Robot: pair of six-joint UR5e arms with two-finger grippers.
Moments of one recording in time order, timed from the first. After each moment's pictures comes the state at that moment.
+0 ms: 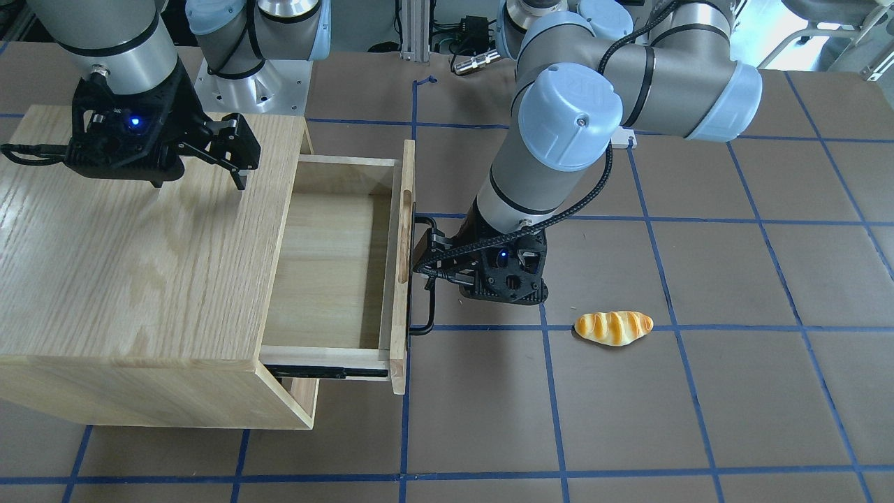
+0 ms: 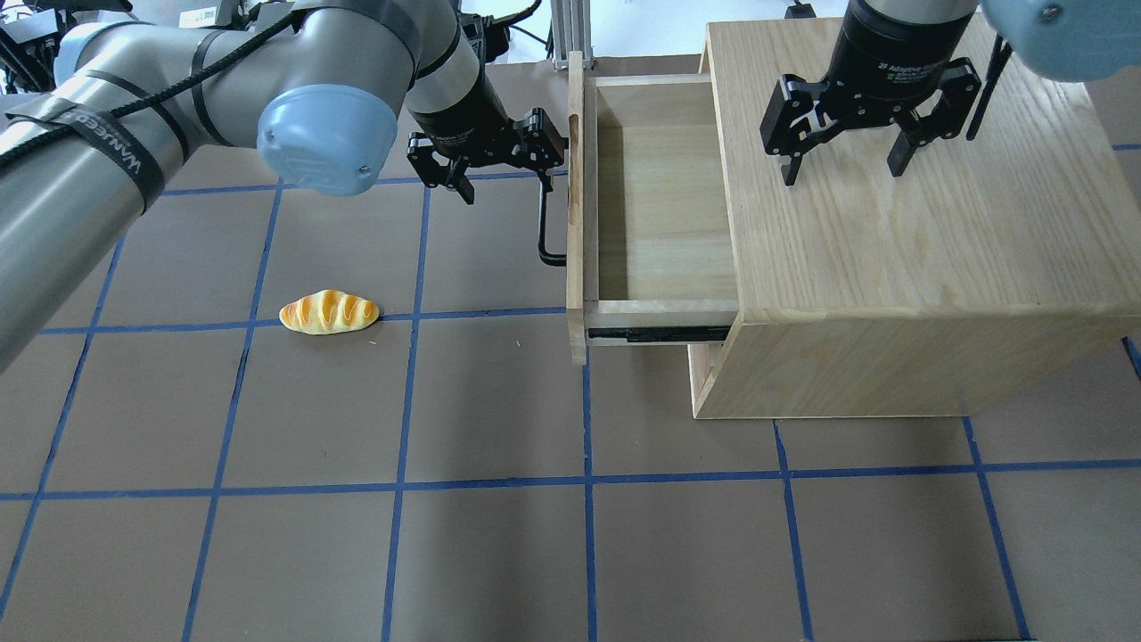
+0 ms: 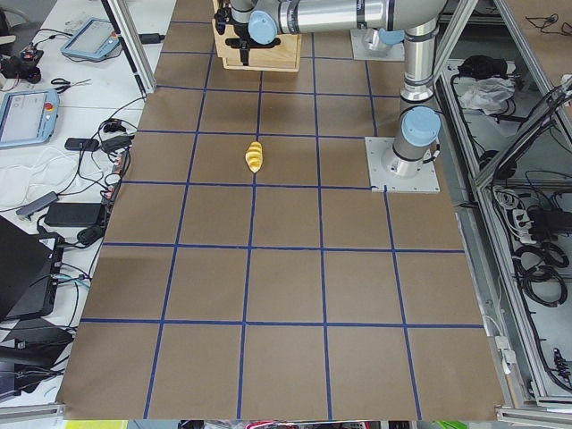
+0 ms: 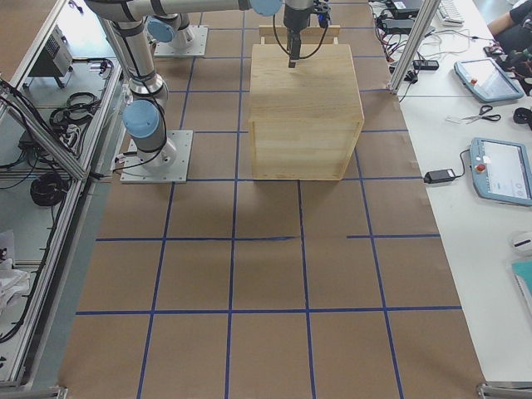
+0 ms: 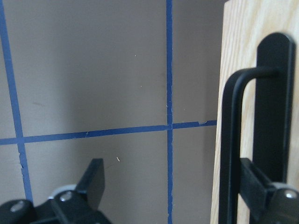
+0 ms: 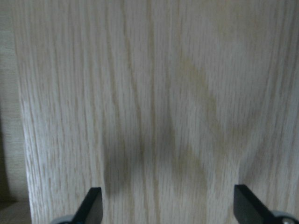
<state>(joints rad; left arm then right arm) -1.76 -1.88 -1.48 -1.26 1.37 -0.18 1.60 -1.49 1.43 -1.47 -1.61 0.02</state>
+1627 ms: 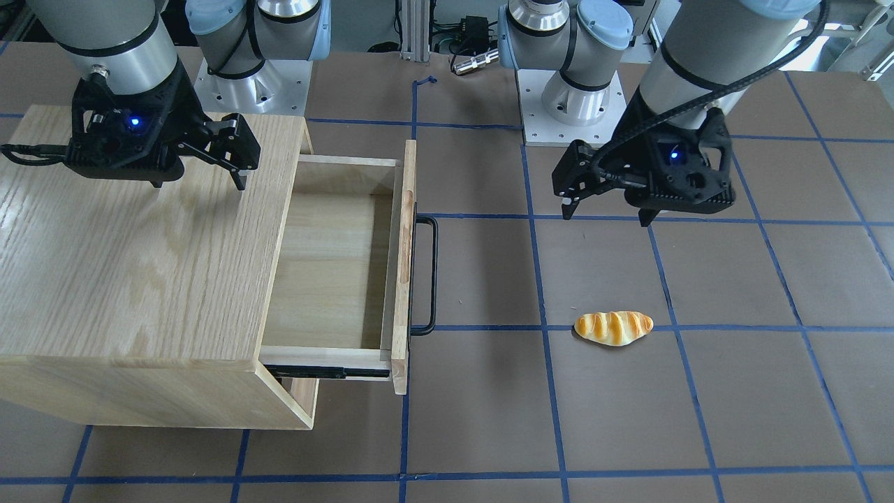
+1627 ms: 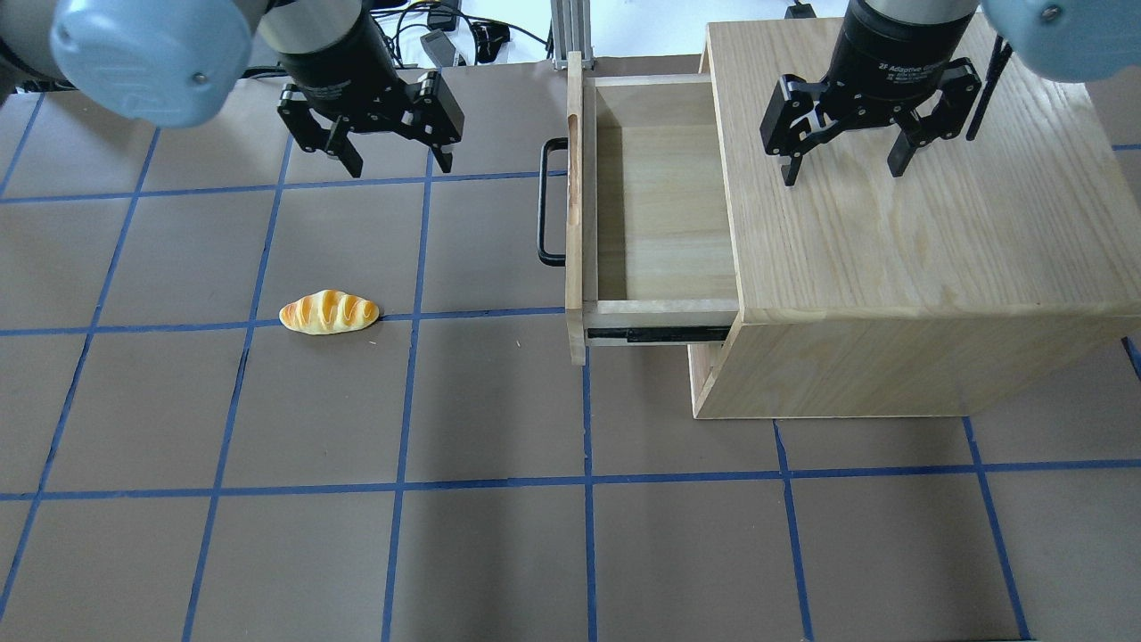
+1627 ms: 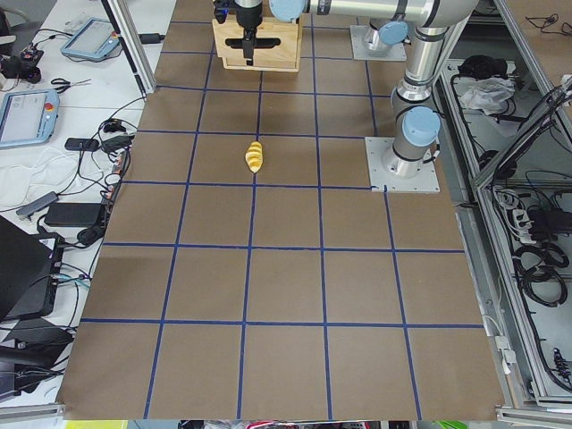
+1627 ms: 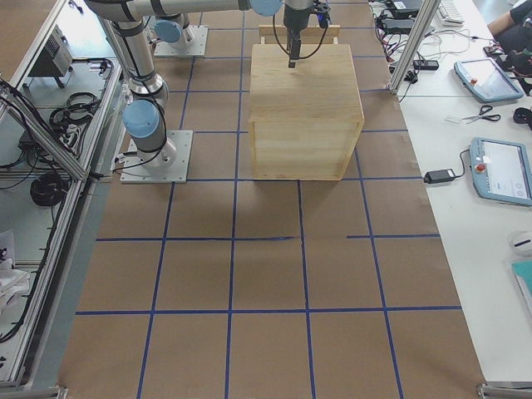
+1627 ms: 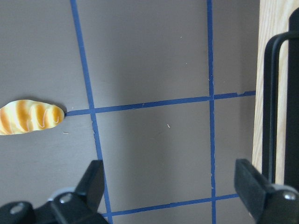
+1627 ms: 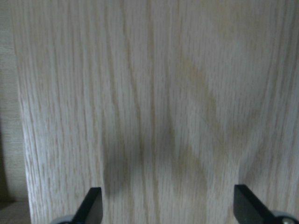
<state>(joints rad) -1.56 -1.68 -1.41 -1.61 1.54 0.05 1.60 -1.49 1.43 -1.47 -1.61 0.02</state>
